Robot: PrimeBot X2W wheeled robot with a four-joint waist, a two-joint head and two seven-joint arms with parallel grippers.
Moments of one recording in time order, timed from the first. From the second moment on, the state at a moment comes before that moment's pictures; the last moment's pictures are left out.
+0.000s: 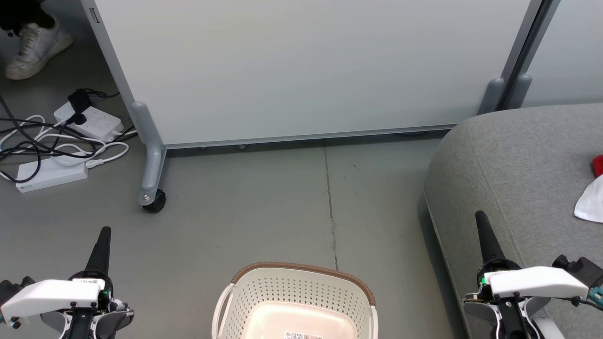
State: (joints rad) left arm -0.15 0.05 0.26 0.38 -1.29 -0.10 0.20; right arm -0.15 -0.04 0.11 0.32 1.28 0.13 -0.15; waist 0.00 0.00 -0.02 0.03
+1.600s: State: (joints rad) left arm -0.21 0.06 0.41 0.35 -1.55 -0.13 0.34; right arm -0.24 -0.05 0.17 0.36 1.66 0.13 -0.11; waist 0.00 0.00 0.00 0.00
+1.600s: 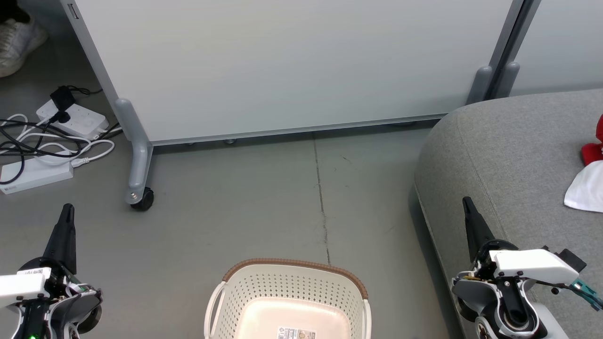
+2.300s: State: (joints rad) left arm -0.21 0.06 0.41 0.35 -1.55 -0.13 0.34; right arm -0.24 -0.05 0.17 0.36 1.66 0.13 -0.11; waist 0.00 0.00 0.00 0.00
